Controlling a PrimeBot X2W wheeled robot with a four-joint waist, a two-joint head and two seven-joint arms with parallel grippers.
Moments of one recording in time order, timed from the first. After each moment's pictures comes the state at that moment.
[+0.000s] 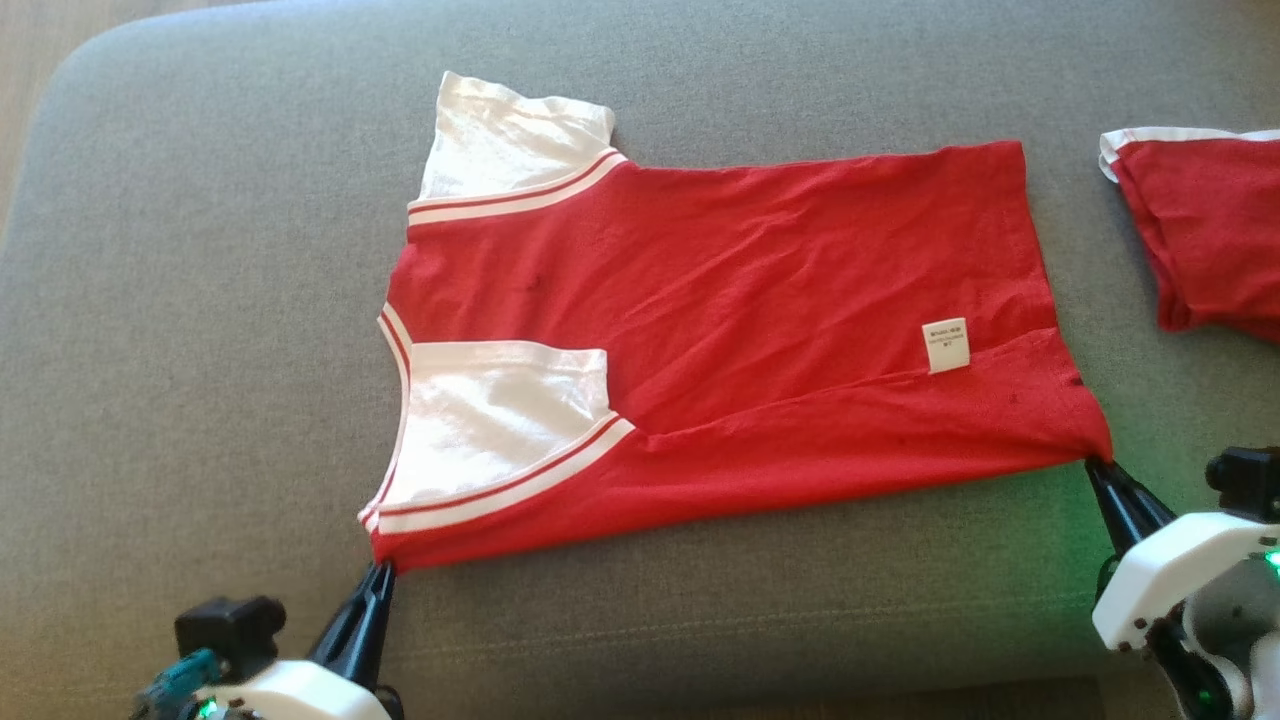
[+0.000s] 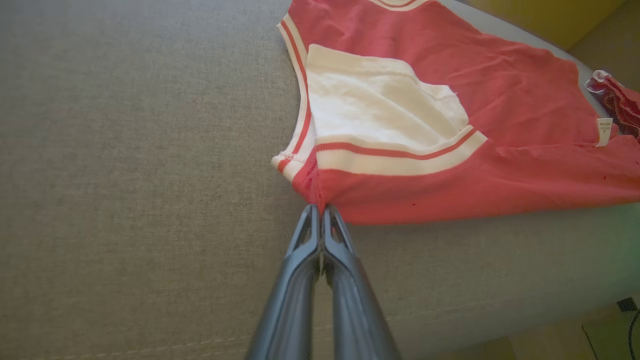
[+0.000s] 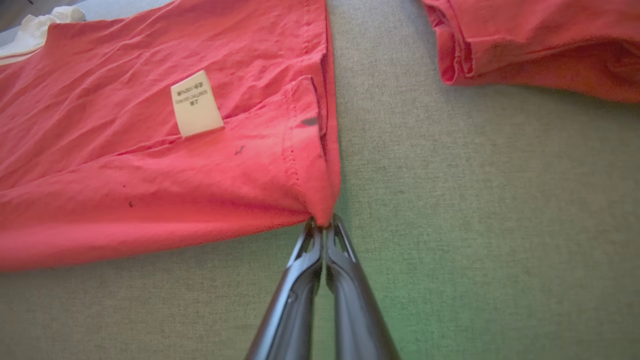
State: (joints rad) left arm 0.21 0.21 -0.22 -0.02 -0.47 0.00 0.04; right arm -0.02 -0.16 -0.21 0.18 0.29 0.13 0.25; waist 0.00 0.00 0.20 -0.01
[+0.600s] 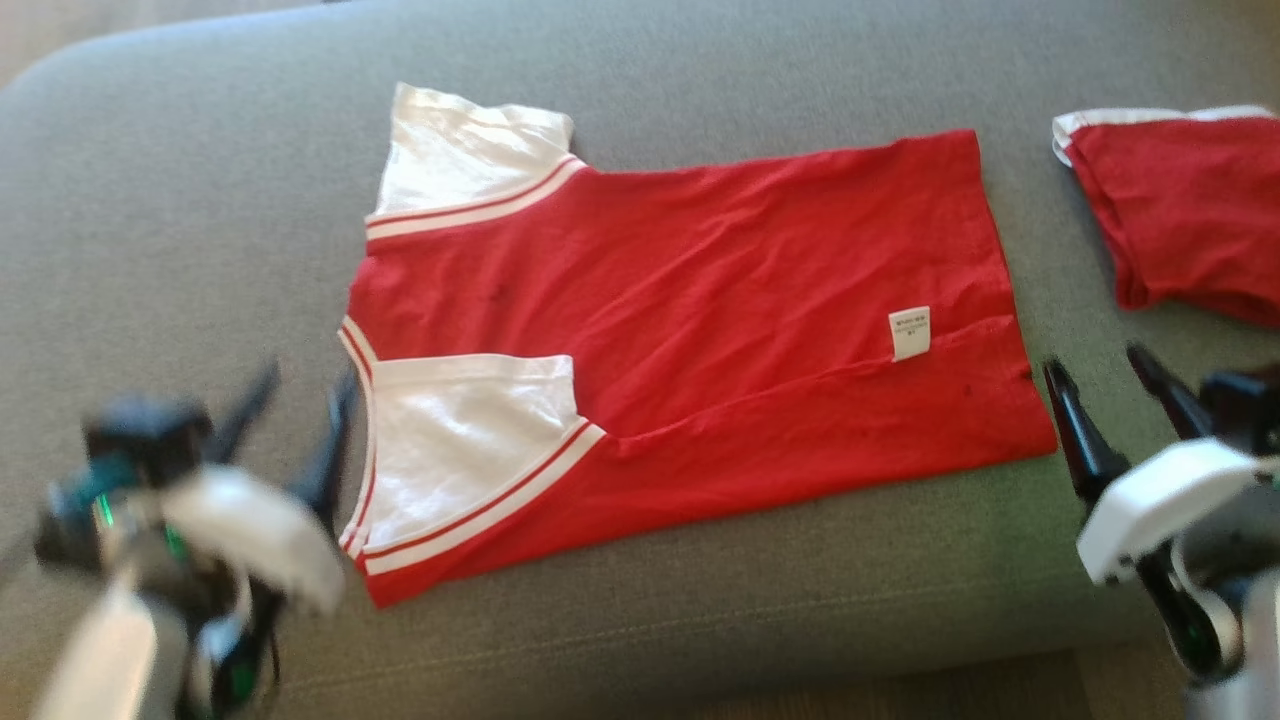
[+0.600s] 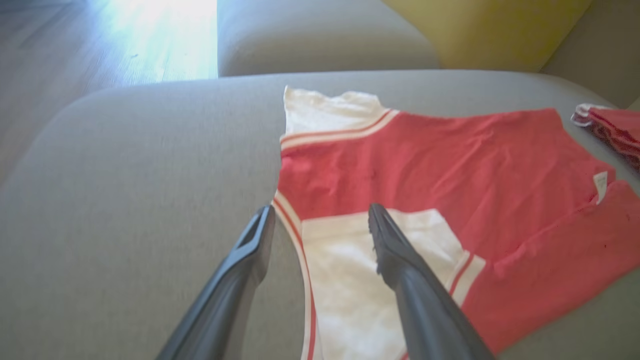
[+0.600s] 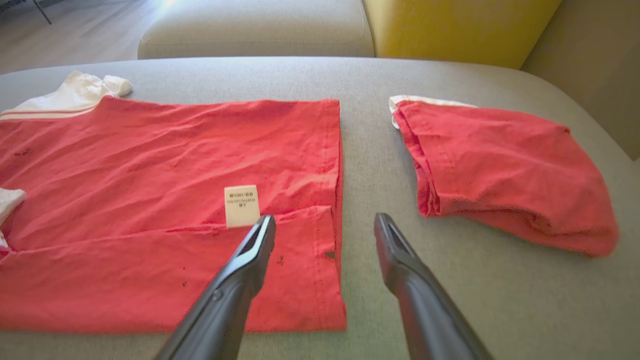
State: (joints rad) left arm 0.04 0.33 -0.20 -0.13 -0.42 0.03 0.19; right arm -0.05 -0.12 -0.19 -0.06 0.15 0.13 0.30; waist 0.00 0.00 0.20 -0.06
